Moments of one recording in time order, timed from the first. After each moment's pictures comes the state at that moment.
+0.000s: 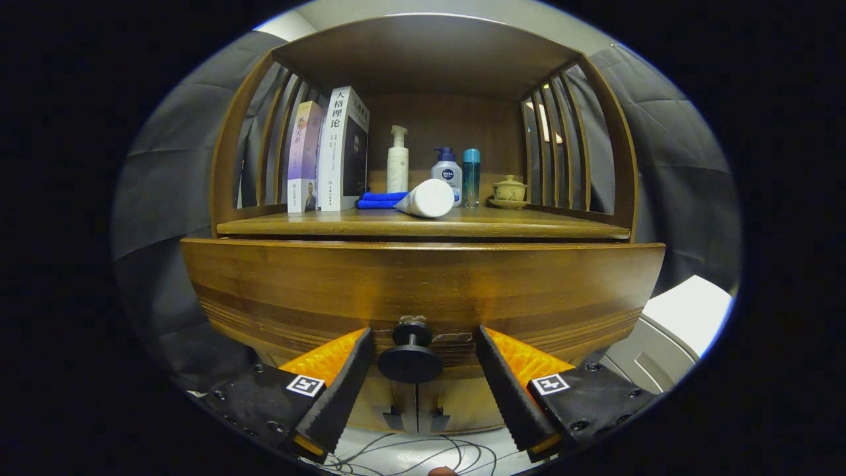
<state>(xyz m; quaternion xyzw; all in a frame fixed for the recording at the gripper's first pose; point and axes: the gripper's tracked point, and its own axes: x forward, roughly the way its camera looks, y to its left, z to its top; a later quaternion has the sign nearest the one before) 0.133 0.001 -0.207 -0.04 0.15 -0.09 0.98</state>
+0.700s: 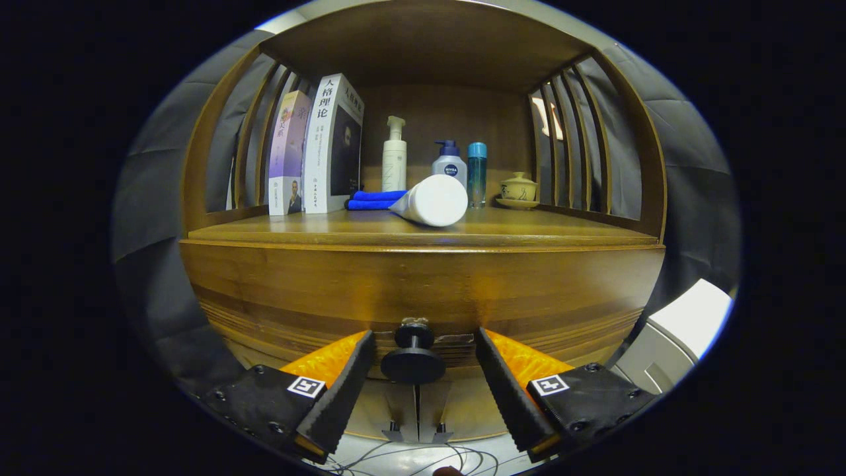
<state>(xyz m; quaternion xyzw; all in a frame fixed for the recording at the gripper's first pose) 0.152 0.001 -0.207 -0.05 0.16 -0.09 0.98</state>
